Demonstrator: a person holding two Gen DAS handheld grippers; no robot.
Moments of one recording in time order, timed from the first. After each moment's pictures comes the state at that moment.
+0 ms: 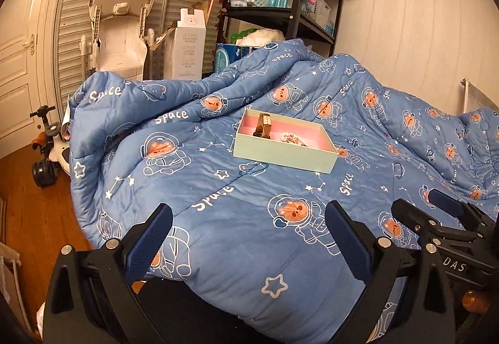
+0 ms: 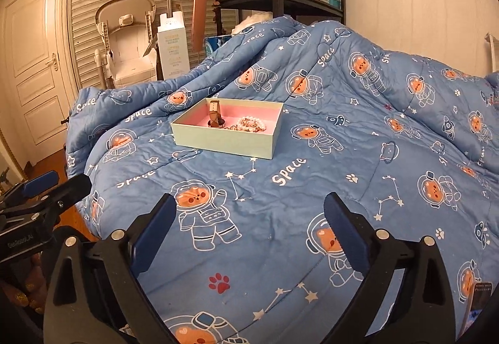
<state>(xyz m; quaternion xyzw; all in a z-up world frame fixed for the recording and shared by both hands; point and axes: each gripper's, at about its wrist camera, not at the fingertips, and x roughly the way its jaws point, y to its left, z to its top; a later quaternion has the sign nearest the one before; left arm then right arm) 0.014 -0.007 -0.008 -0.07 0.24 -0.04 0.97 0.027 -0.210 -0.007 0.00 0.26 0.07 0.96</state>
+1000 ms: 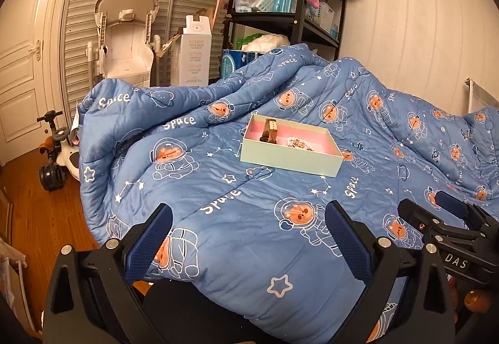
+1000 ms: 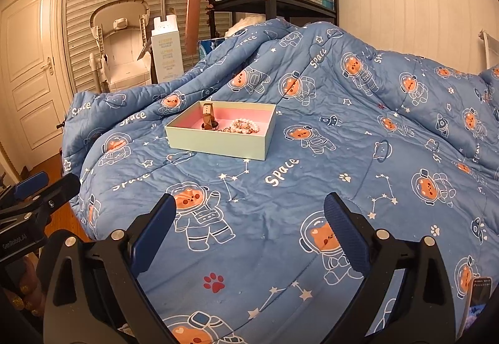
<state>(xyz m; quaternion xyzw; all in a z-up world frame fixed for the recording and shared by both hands) 0.008 -0.005 -0.004 -0.06 0.23 -0.03 0.97 0.025 -0.217 -0.005 0.00 0.25 0.05 0.97</state>
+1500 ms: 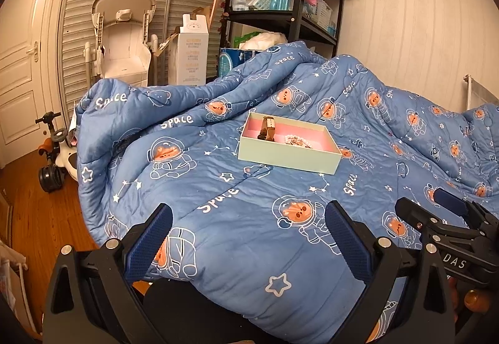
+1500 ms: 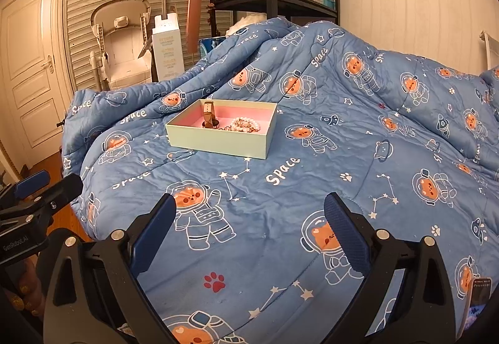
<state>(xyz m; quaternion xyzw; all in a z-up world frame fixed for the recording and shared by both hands) 0.010 -0.007 -0.006 -0.05 0.23 -0.03 0.97 0.026 -0.216 -0.006 0.00 0.26 0.05 0.97</state>
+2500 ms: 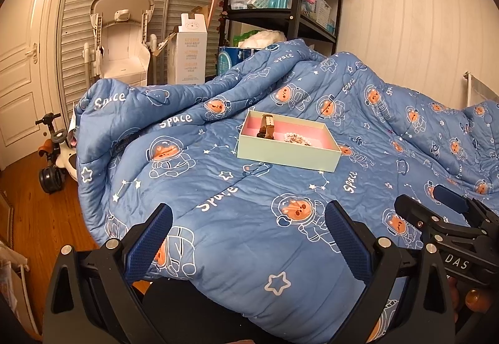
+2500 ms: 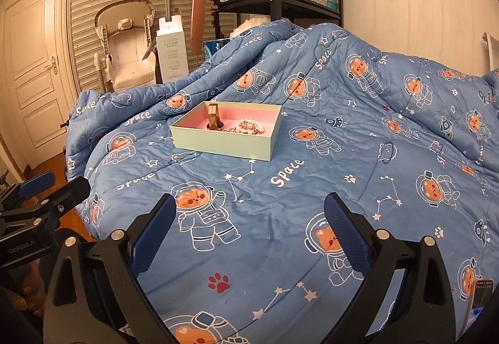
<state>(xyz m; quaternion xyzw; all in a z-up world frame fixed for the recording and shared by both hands) 0.008 -0.012 -0.005 -0.05 0.24 -0.03 0.97 0.025 -0.216 -0.006 0.00 0.25 0.07 0.97</state>
